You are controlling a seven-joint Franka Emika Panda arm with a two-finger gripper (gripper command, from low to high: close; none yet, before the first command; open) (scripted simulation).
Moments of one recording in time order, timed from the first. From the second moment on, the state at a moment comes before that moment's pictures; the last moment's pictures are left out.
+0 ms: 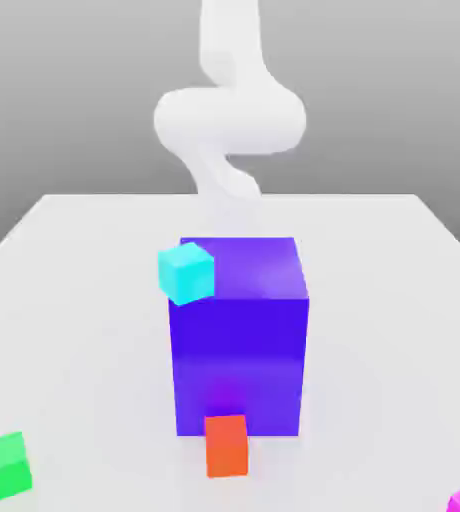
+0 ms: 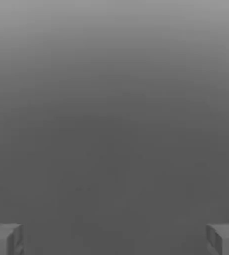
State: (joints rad) arm 0.01 -0.71 0.02 -2.28 -0.01 2.32 0.80
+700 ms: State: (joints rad) arm 0.13 0.06 0.20 -2.16 -0.14 2.47 0.87
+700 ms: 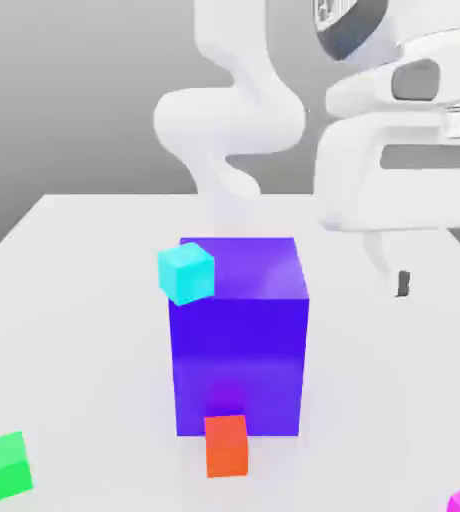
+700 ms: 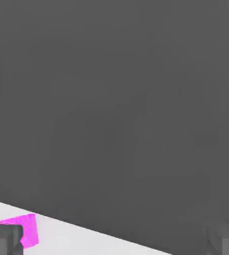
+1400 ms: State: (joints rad) arm 0.28 0.62 0.19 -2.05 -0.24 2.66 0.93
